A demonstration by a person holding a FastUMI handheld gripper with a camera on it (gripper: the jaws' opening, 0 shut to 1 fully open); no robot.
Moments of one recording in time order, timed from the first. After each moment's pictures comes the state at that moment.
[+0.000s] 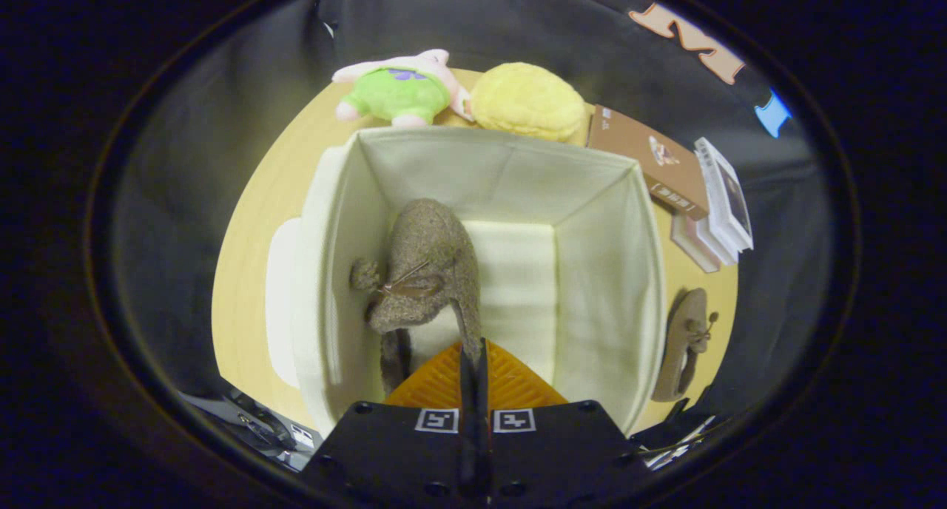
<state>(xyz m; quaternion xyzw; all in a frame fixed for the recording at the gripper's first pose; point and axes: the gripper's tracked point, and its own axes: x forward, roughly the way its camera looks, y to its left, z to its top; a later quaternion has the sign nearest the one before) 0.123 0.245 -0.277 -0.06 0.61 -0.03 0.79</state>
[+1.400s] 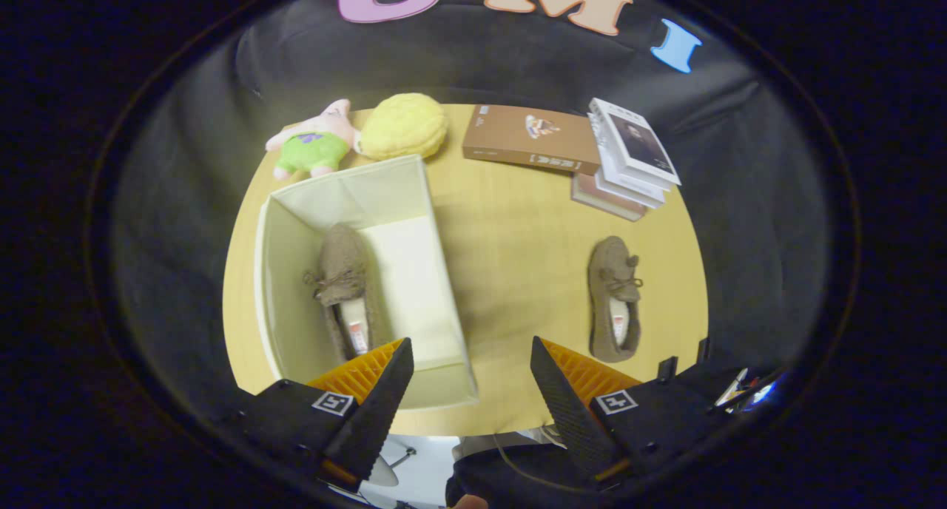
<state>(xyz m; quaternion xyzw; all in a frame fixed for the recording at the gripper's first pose) 0.059 0.092 -0.165 0.01 0.58 -0.15 0.80</state>
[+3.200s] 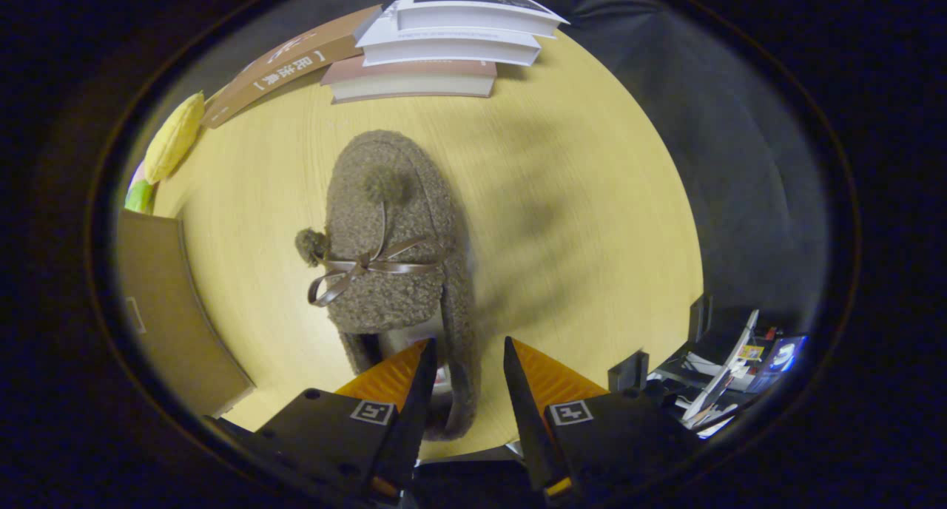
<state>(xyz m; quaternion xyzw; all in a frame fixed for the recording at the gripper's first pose) -0.007 -0.163 -0.342 0.10 0.67 -0.24 0.69</state>
